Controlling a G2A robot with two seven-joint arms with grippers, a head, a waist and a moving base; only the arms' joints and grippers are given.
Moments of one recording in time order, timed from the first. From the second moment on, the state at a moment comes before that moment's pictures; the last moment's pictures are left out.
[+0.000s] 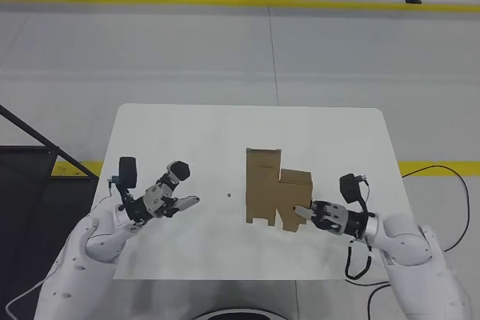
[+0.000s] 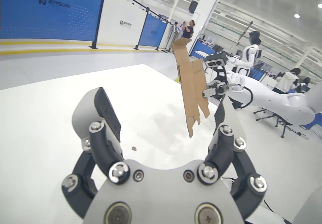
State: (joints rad) left arm 1.35 -1.10 -1.44 -1.58 0.65 -1.01 -0.05; right arm -1.28 -1.10 1.46 -1.58 -0.15 -0.90 0.93
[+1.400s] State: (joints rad) left arm 1.14 -0.99 -1.12 -1.52 0.25 -1.01 -0.43; right arm -1.21 -1.06 1.37 -1.59 -0.22 -0.90 0.90
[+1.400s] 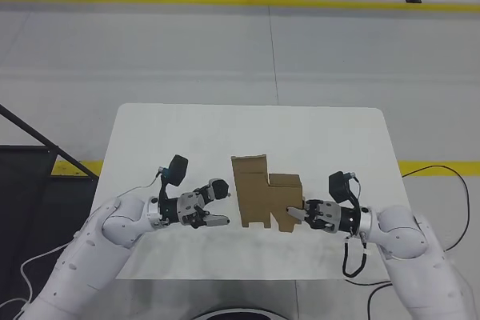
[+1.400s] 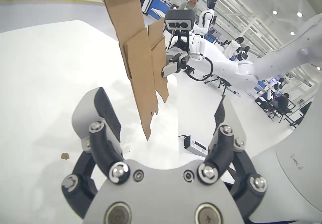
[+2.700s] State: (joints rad) left arm 1.05 -1.01 -0.99 -1.42 0.22 -1.01 -0.38; right arm -1.19 -1.03 1.28 -1.59 -0.14 -0.91 0.88
